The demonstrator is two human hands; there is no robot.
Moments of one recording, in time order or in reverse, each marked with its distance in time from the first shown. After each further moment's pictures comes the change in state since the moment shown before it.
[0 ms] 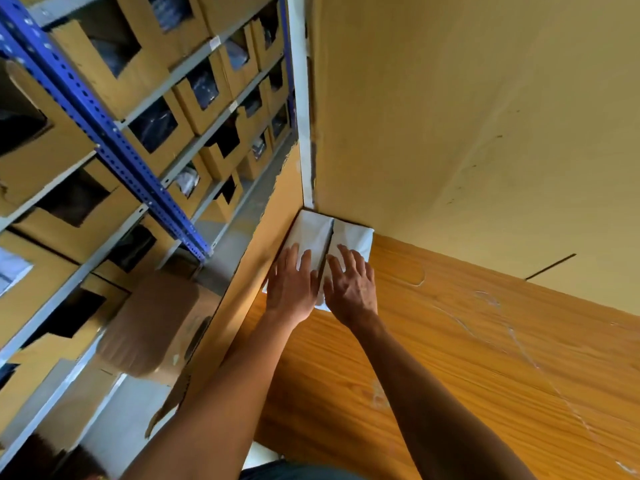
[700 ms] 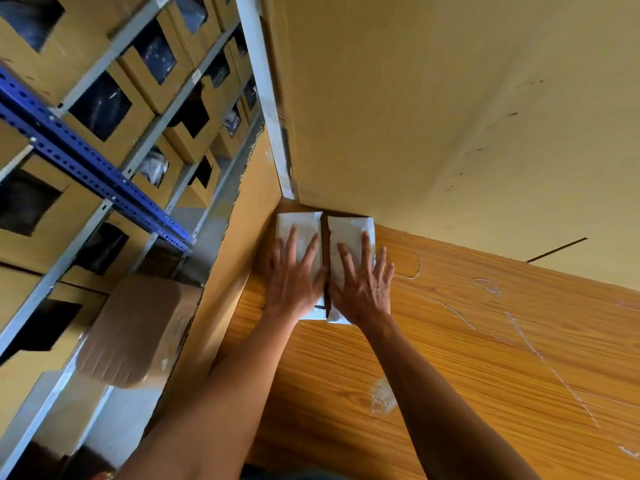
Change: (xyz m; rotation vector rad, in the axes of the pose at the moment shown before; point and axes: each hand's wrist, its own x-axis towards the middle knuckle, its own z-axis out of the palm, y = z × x) left_hand 0.042 0.016 0.034 0.013 -0.070 0.062; right_hand 0.008 0.056 0.027 -0.067 -0.087 0.180
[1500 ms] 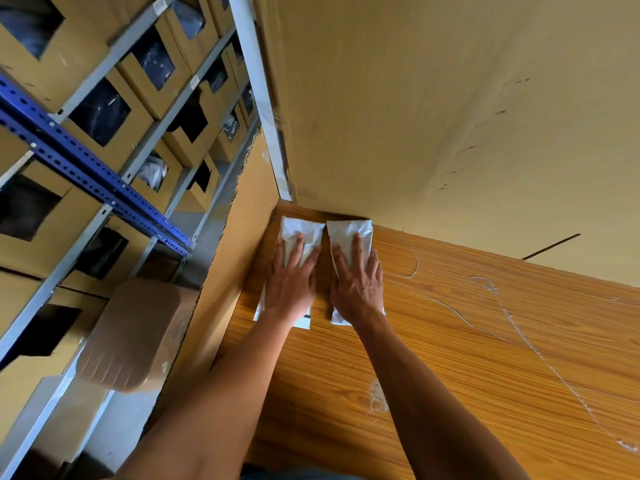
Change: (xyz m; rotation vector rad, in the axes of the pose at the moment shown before) left_hand -0.002 -0.008 0.015 0.000 -0.012 0.082; right_hand 0.005 -0.008 0.008 0.009 0.001 0.024
